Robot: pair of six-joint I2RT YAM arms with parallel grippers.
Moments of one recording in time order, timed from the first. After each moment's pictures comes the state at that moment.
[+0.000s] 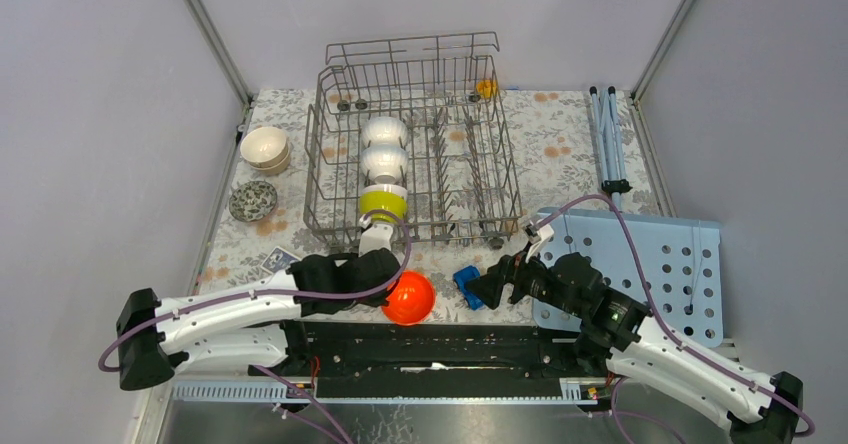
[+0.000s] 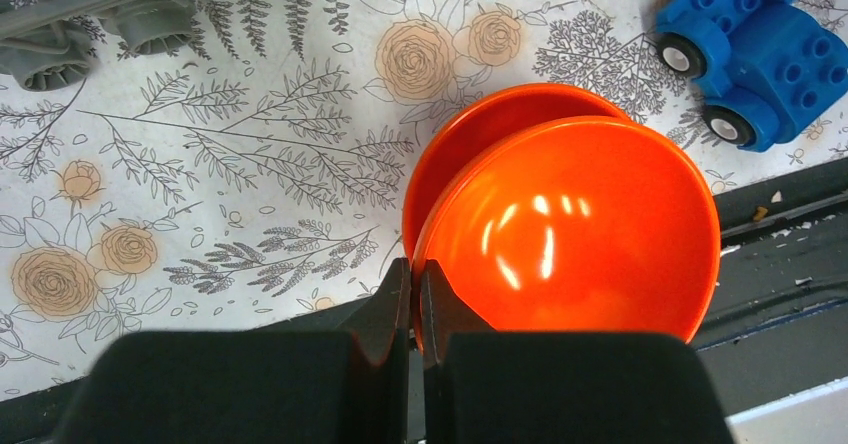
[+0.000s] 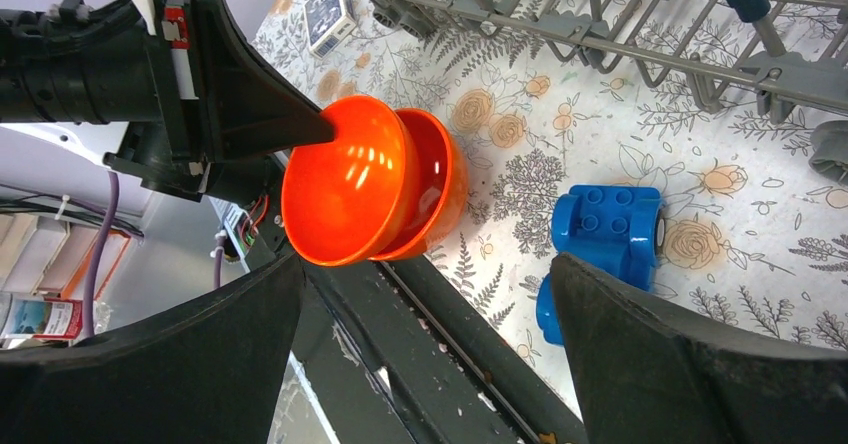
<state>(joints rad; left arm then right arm) -1.16 0.98 0.72 -0.79 -0.38 -0.83 0.93 0.47 0.31 -0.13 -0.07 0.66</state>
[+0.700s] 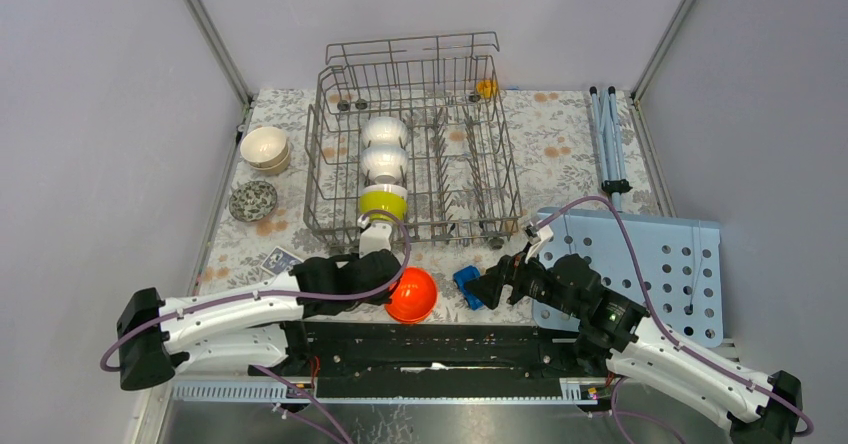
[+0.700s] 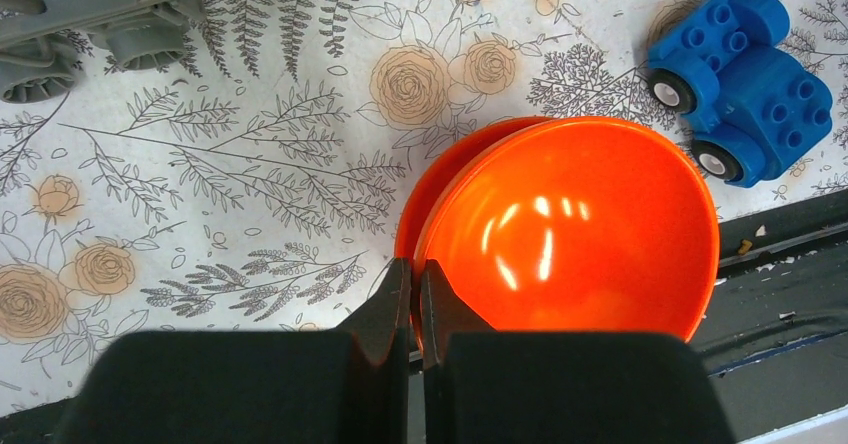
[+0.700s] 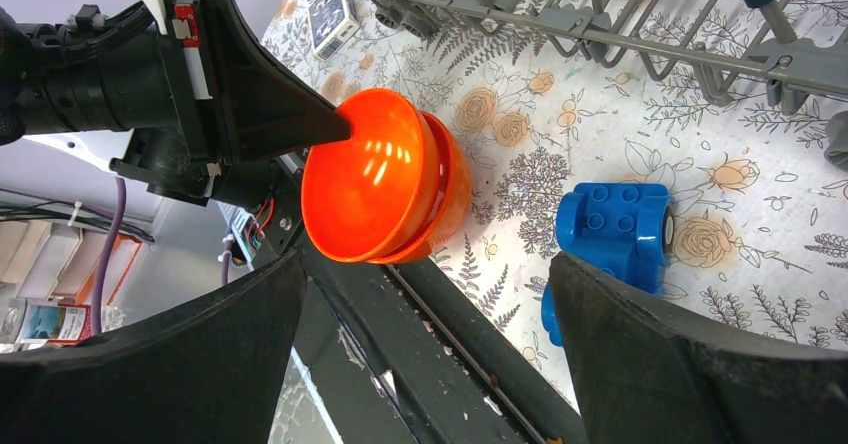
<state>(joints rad) -1.16 0.98 0.68 -0.72 -0.42 -0.87 0.93 0.47 0.28 -0.09 -0.07 0.69</state>
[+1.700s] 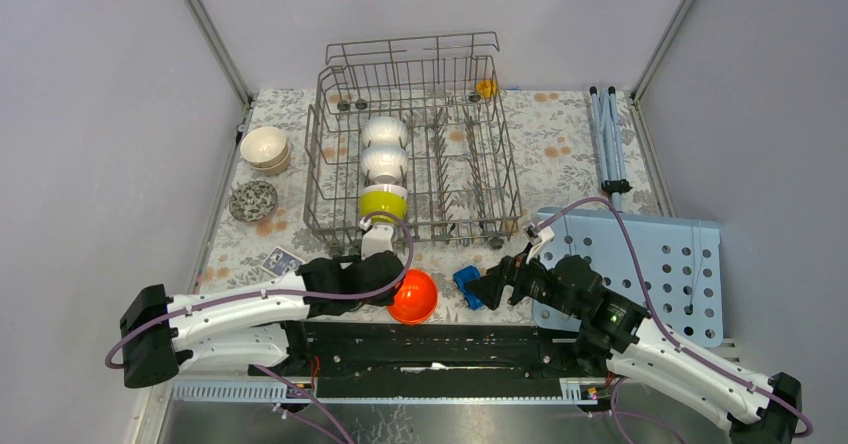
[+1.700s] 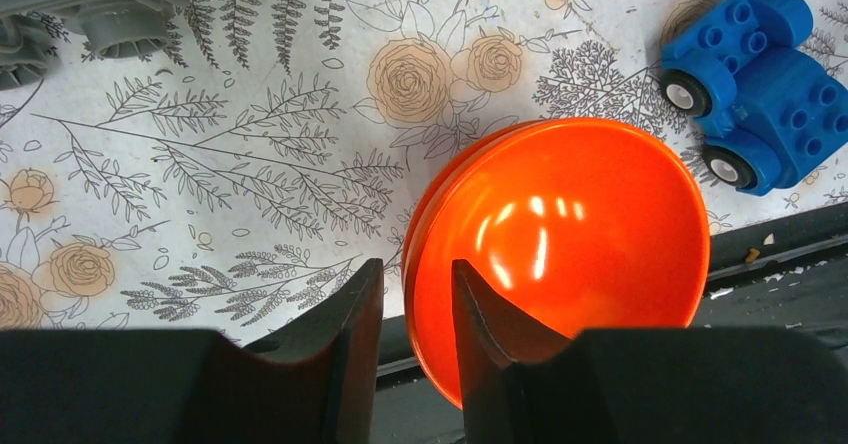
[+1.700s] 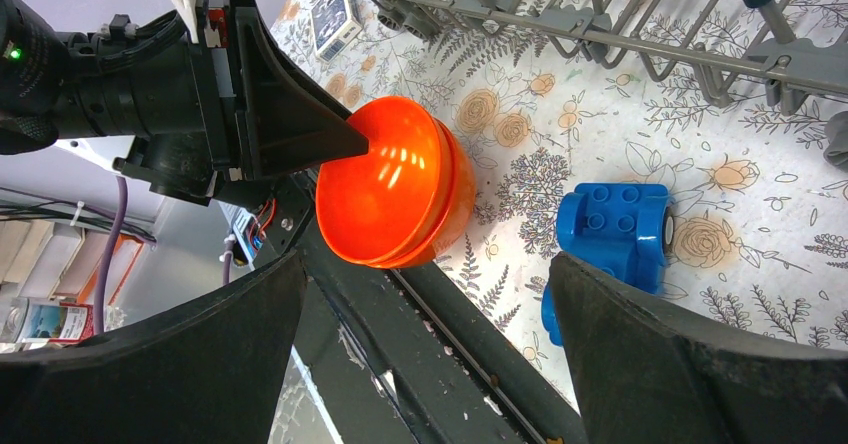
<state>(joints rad) -1.16 1.02 0.65 -0.68 -0.41 -0.89 0.93 0.45 0.28 -0.10 -0.07 0.69</state>
